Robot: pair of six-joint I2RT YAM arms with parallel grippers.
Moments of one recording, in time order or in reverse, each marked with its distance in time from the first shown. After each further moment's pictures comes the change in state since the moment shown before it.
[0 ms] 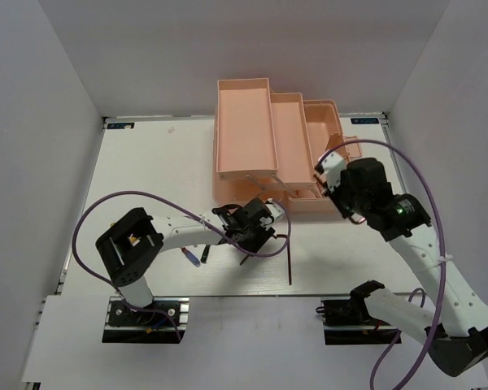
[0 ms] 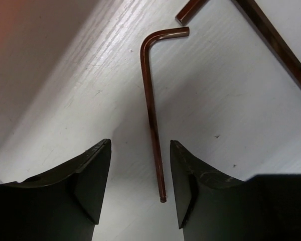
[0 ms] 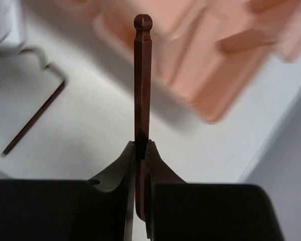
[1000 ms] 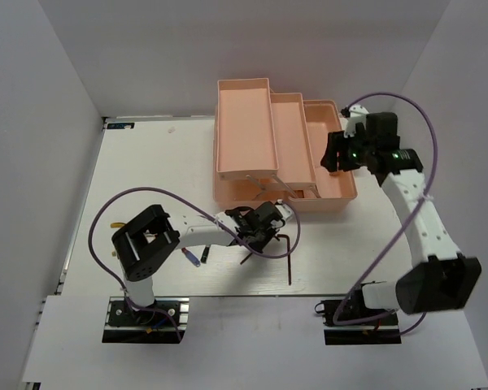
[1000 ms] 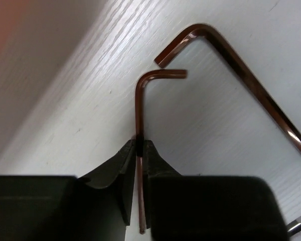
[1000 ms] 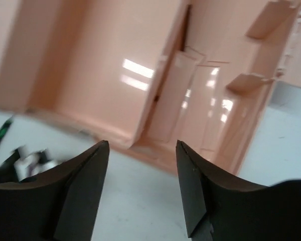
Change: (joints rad) left arm -0.042 0.100 0.058 0.060 -0.046 -0.043; right arm -0.337 0.432 0.289 0.256 -0.241 0.334
